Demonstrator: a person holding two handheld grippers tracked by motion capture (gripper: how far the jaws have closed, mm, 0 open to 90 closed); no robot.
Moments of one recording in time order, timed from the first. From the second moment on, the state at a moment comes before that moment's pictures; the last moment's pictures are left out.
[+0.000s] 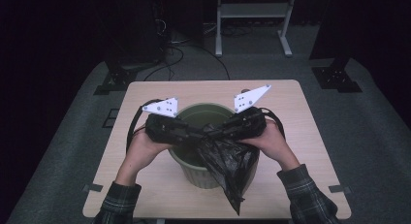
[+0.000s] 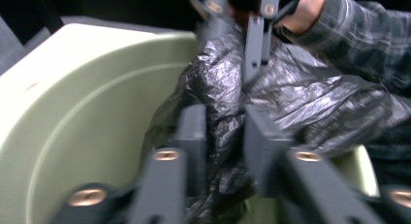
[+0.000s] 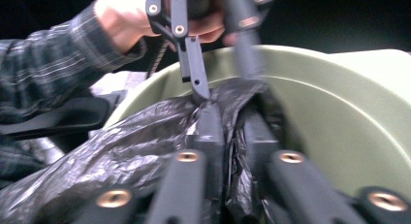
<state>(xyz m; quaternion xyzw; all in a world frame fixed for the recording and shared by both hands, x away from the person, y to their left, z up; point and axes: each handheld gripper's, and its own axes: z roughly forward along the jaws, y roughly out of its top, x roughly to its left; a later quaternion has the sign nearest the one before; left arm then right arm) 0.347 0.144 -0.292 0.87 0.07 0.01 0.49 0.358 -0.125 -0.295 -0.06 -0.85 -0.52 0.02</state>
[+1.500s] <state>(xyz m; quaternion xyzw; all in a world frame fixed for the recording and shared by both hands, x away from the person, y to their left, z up) 0.333 0.174 -0.299 0.86 0.10 0.03 0.49 0.369 -0.203 -0.312 -0.18 -0.81 -0.56 -0.05</state>
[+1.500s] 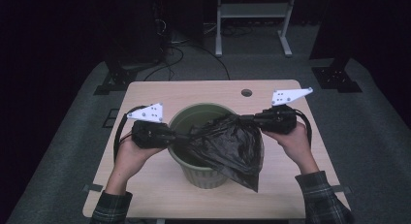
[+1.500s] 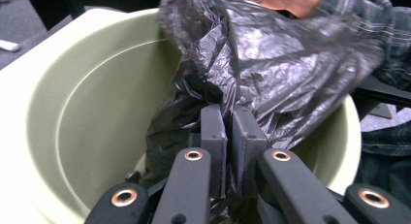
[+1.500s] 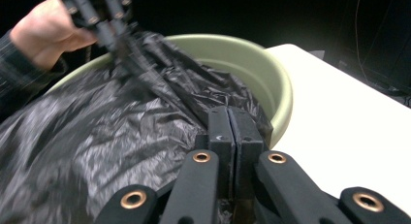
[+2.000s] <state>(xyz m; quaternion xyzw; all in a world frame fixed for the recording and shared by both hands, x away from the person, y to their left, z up) 0.329 0.171 -0.307 0.87 0.11 0.04 0.48 0.402 -0.169 -0.299 -0.21 -0.80 -0.55 -0.07</state>
